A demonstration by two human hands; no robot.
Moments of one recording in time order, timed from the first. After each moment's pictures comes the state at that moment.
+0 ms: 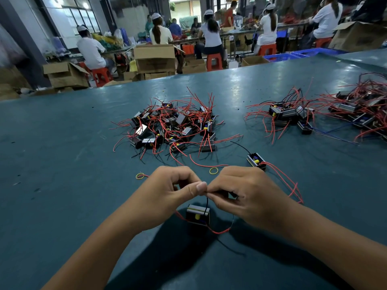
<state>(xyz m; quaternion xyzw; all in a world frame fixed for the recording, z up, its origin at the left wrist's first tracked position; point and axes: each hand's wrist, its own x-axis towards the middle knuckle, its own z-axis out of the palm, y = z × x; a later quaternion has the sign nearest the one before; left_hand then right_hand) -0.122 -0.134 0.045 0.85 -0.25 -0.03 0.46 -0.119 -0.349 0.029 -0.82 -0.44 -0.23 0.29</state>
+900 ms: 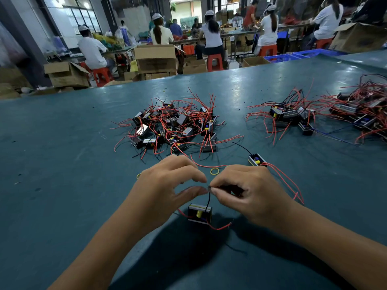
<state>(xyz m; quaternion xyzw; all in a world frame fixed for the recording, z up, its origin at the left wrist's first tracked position) -0.124 -0.131 0.051 0.88 -0.35 0.19 0.26 -0.117 -0.351 0.026 -0.82 -0.38 -0.21 0.37</state>
